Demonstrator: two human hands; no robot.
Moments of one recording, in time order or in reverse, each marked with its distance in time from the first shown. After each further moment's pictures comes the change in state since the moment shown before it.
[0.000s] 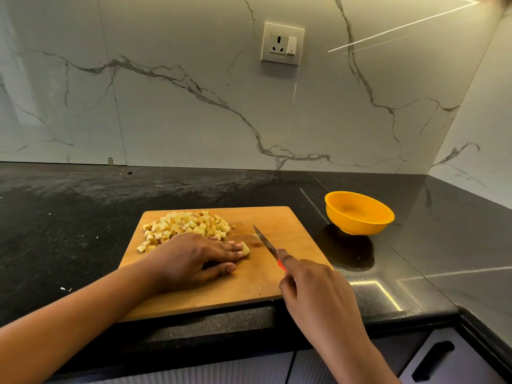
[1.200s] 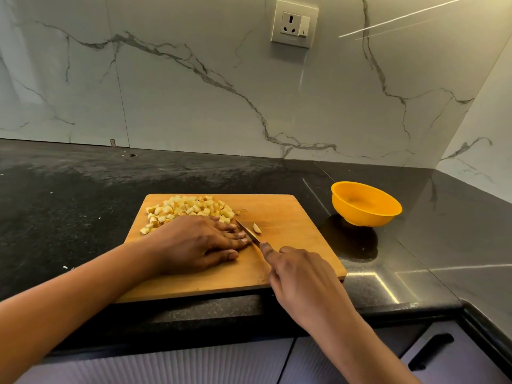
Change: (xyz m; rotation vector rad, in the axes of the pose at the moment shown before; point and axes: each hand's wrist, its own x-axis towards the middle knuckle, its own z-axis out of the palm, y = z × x) left_hand 0.002 0.000 -0.006 0.174 -0.177 -0.008; right_hand 0.012 -0.012 0.000 -0.066 -0.150 -0.200
